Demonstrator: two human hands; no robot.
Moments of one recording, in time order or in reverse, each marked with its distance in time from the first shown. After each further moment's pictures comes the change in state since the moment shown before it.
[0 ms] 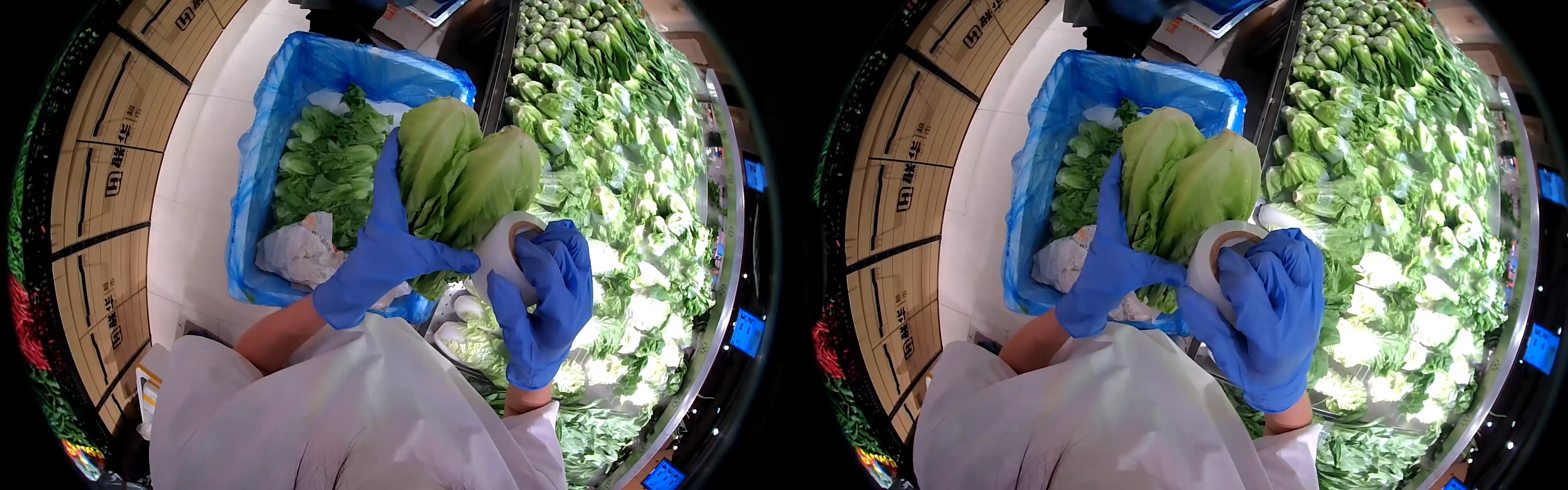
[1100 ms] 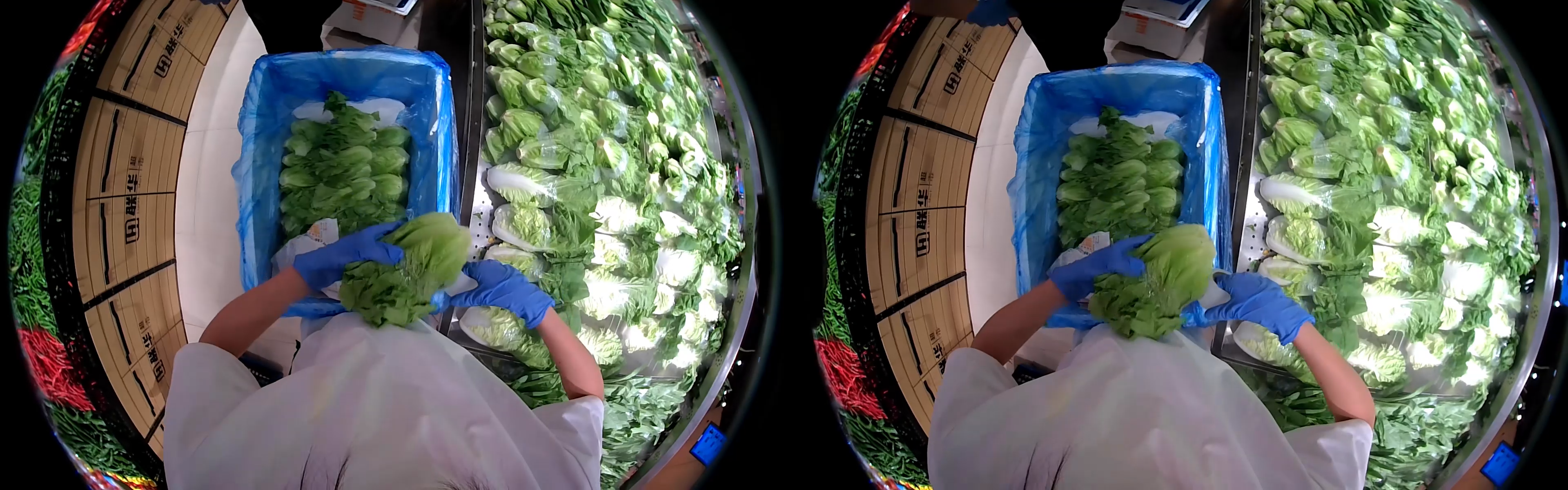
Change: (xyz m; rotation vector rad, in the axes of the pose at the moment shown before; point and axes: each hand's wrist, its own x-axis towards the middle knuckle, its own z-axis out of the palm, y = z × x) left_hand -0.007 -0.011 -0.045 -0.053 -0.481 -1.095; right_hand -0.120 0.100 0.063 0.337 -1.030 0.581
